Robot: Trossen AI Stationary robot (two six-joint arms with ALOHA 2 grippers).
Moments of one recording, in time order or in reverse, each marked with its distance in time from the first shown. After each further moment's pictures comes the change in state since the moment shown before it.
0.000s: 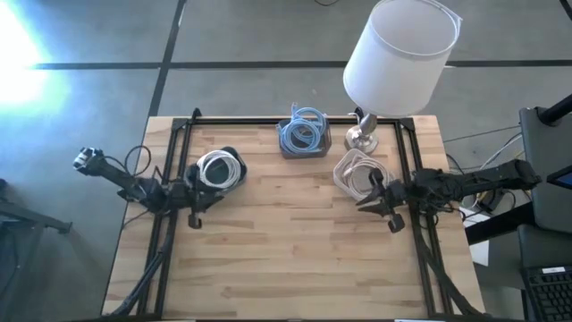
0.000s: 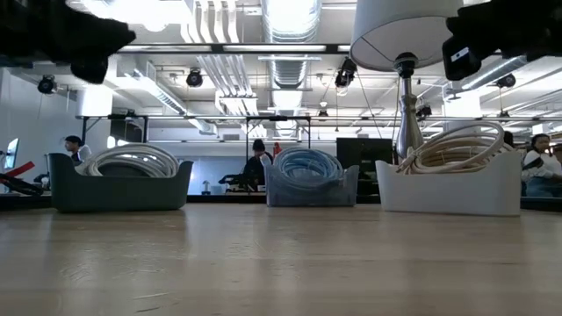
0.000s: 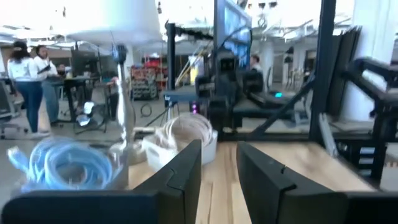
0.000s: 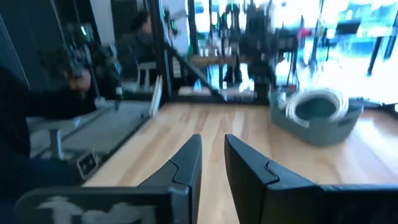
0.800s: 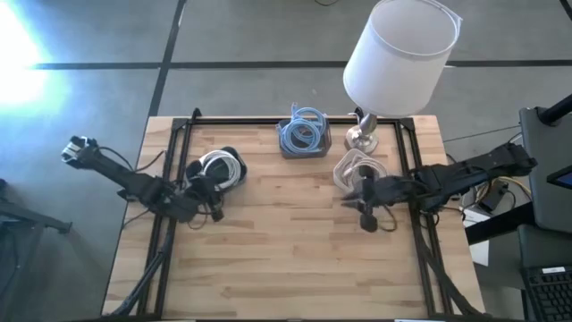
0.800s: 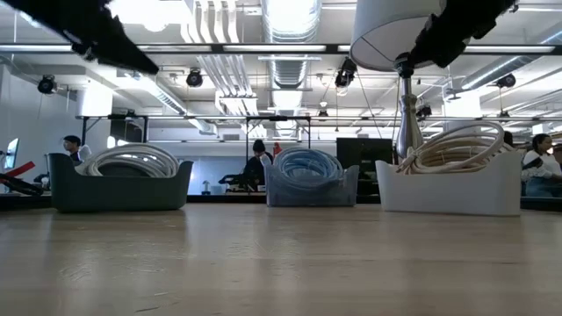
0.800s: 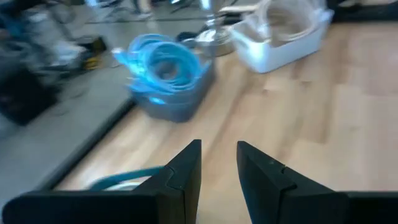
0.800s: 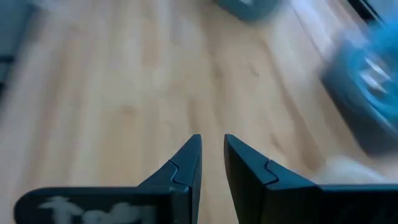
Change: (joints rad) left arm -0.002 0.499 0.550 -0.838 -0.379 -0.489; right arm 0.109 0.526 0.589 -0.731 0.355 0.175
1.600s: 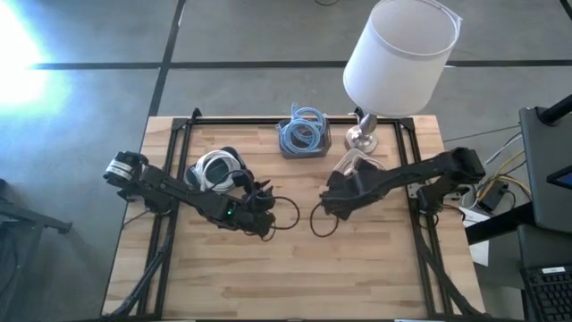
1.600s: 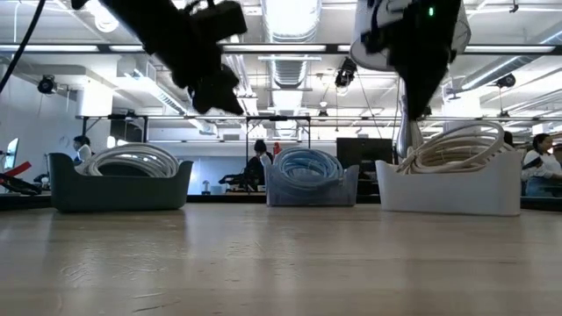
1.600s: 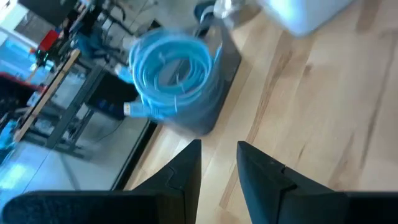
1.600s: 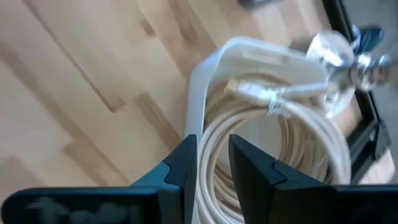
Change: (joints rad) left arm 0.157 0.796 0.419 0.089 -0.105 0.175; right arm -0.076 0.639 0.544 -0.836 0.248 0.486
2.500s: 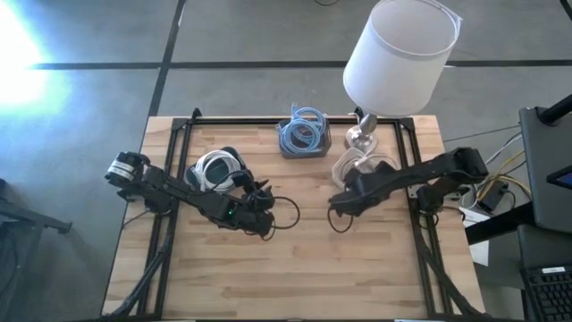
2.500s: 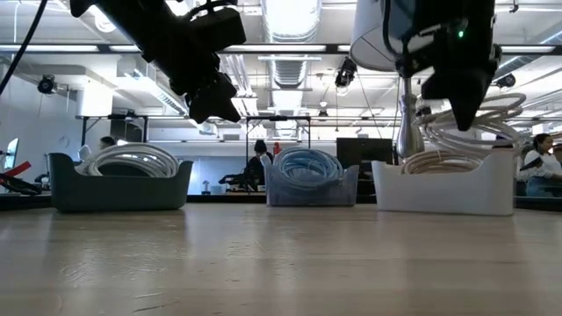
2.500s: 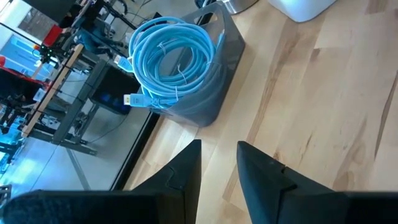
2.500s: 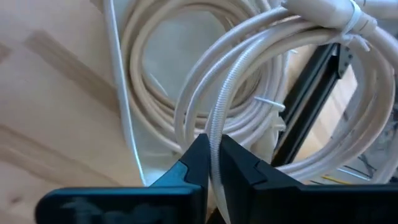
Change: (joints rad) left arm 0.013 0.017 -0.012 -0.019 -0.004 -0.016; right arm -0.002 -0.026 -0.141 -0.190 -0.031 0.287
